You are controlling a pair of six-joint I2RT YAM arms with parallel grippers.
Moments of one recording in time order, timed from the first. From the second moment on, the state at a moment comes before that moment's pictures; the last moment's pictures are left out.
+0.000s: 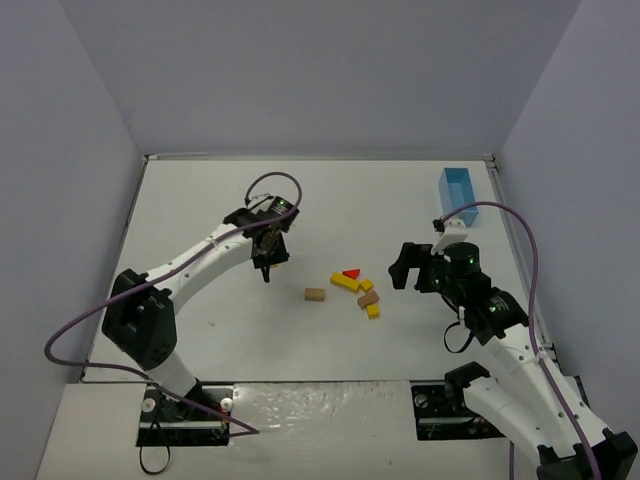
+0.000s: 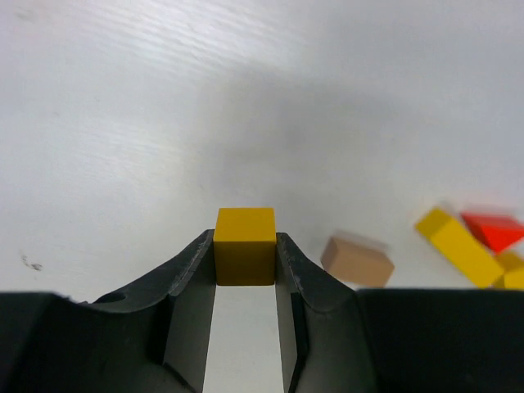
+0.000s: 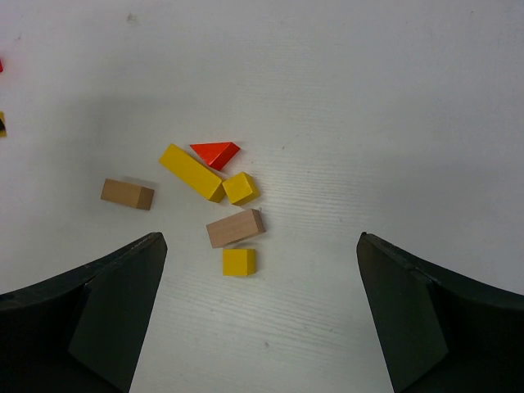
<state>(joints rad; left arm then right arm) -0.65 1.63 1.34 -0.89 -0.33 -0.86 0.38 0.76 0.68 -0.47 0.01 0.34</state>
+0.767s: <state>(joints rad) -0.22 2.06 1.67 -0.91 -0.28 -0.75 0.42 0.77 0.68 -0.47 0.02 0.34</state>
